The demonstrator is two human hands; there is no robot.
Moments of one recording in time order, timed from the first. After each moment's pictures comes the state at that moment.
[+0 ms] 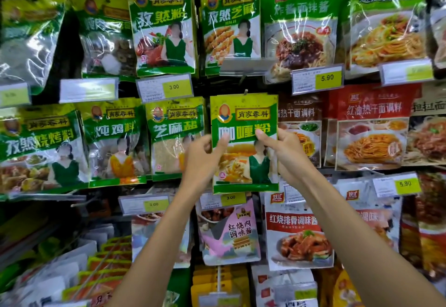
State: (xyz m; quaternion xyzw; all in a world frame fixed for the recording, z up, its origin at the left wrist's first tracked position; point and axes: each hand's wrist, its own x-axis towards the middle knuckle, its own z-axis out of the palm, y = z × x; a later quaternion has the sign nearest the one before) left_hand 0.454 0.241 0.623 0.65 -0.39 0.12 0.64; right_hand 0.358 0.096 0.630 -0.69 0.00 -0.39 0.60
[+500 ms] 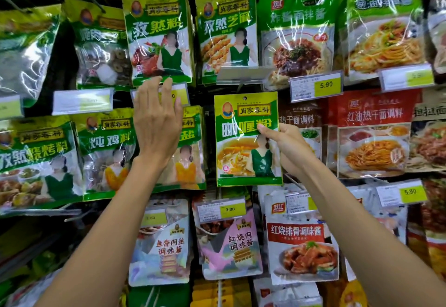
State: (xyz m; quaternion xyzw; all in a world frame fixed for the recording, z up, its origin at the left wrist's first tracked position) left_hand 0.532 0.261 0.696 0.63 -0.29 0.67 0.25; right_hand 0.372 0.070 0.657 -0.68 0.02 -0.40 0.61
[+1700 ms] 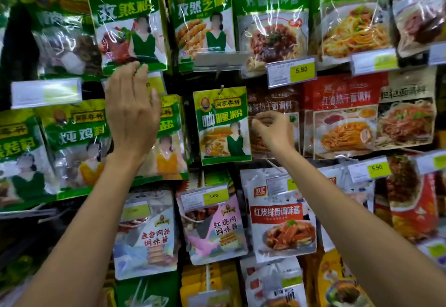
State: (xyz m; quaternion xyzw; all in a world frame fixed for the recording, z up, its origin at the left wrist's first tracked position) left_hand 0.516 0.269 0.692 0.60 -0.34 0.67 0.26; right_hand 0.379 0.048 0.644 -0.72 0.21 -0.55 0.38
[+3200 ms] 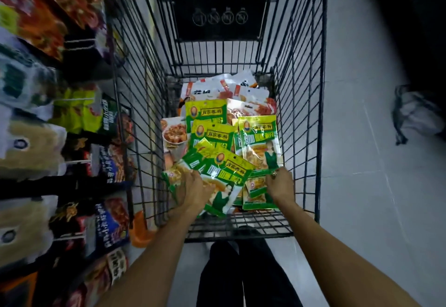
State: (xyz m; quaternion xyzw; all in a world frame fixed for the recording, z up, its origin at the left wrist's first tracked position) left_hand 0.044 0.063 -0.067 0.51 -0.76 -0.34 -0.21; right_hand -0.116 0.198 -0.065 -0.09 0.92 -0.17 0.33
